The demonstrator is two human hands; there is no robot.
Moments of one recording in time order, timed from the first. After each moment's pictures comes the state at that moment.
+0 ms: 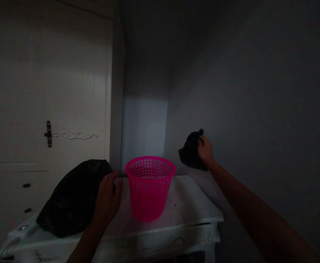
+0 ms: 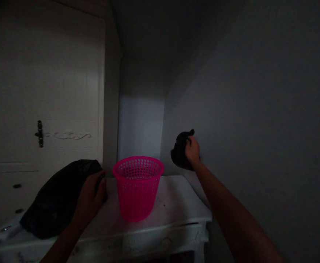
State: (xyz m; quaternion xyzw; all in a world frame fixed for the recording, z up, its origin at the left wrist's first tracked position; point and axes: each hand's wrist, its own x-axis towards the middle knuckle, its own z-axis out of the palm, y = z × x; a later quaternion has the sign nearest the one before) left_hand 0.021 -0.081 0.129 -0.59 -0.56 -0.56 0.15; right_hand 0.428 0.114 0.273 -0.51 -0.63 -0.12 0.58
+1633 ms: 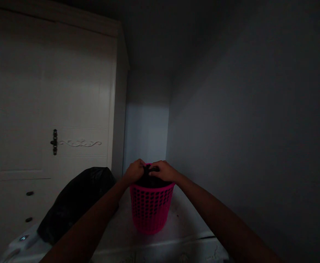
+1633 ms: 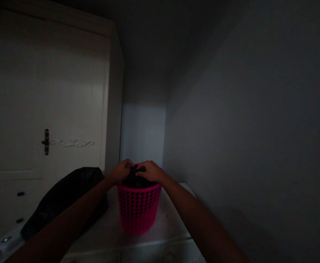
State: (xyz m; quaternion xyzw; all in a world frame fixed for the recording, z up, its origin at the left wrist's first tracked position) left_hand 0.057 0.025 0.229 -0.67 -0.61 -0.42 -0.06; right_hand 0.257 0.068 0.236 -0.22 -0.91 0.12 0.33
